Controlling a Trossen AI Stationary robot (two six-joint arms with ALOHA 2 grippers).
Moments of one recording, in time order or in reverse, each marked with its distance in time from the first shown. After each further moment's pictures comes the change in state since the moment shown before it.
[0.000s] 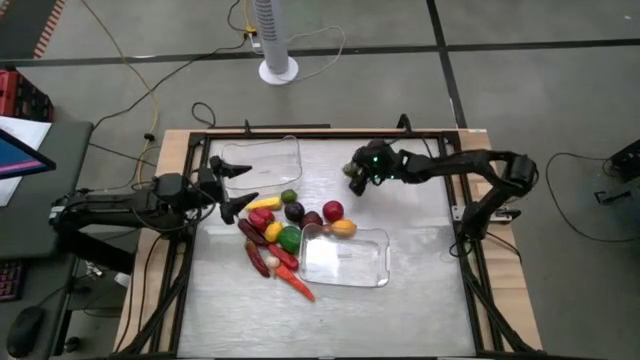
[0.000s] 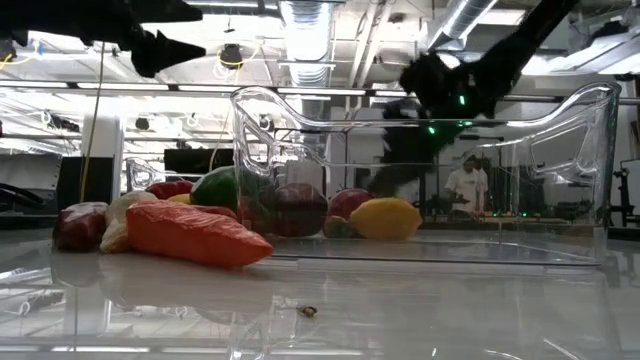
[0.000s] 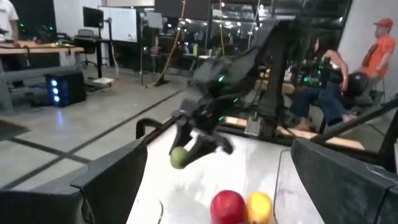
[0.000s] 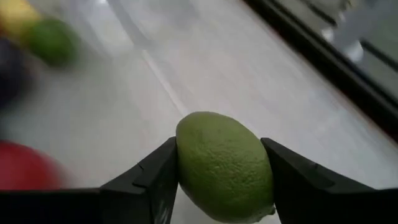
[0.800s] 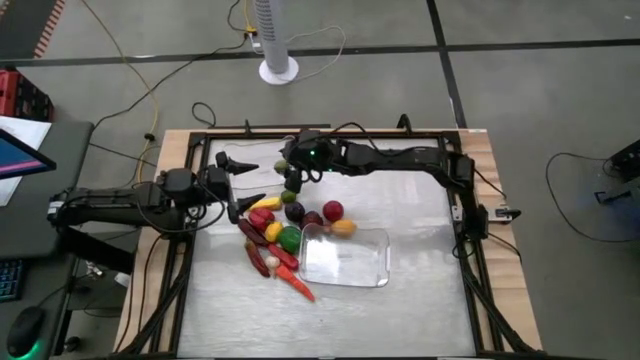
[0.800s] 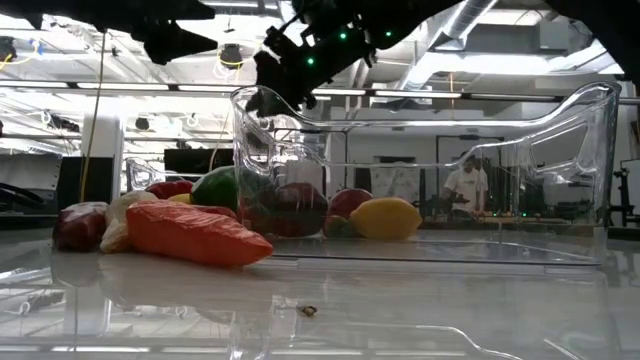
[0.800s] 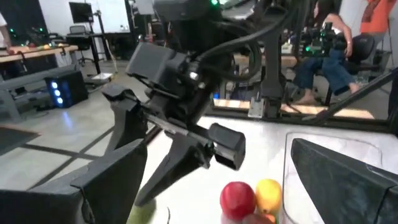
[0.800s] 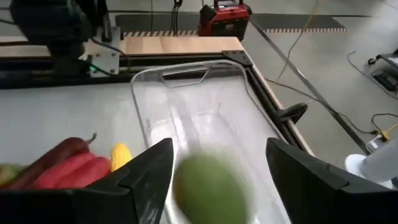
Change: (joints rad) left arm 0.000 0.108 0.119 -0.108 0.026 0.102; right arm 0.176 0.452 0.909 -0.263 0.020 -0.175
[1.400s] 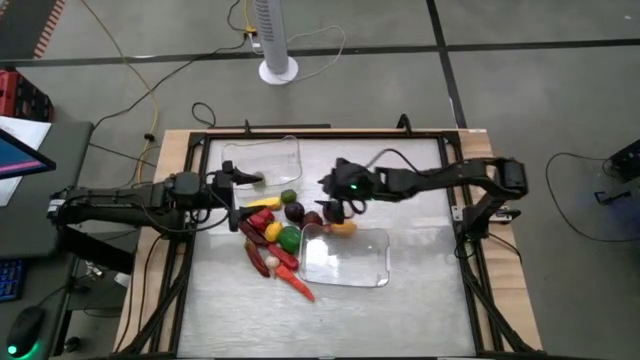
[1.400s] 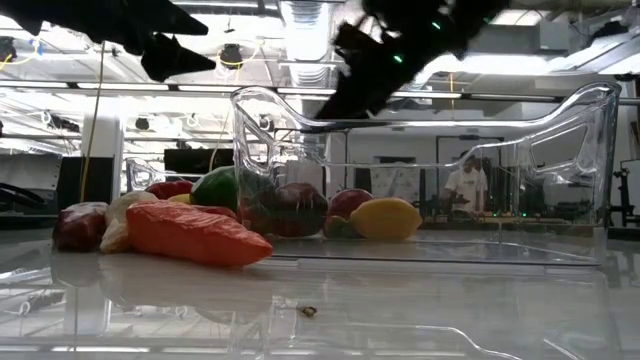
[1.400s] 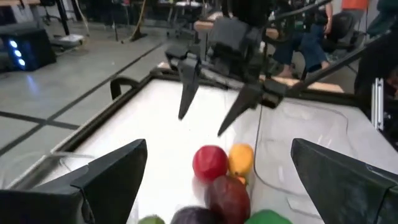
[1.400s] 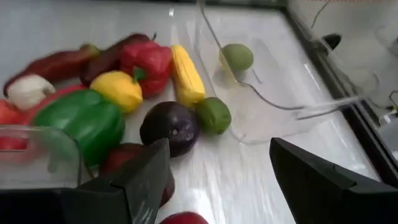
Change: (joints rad) left arm -0.020 0.029 -0.012 -0.092 0.067 -0.103; right arm 0.120 -0.401 -0.642 0.131 0.065 0.028
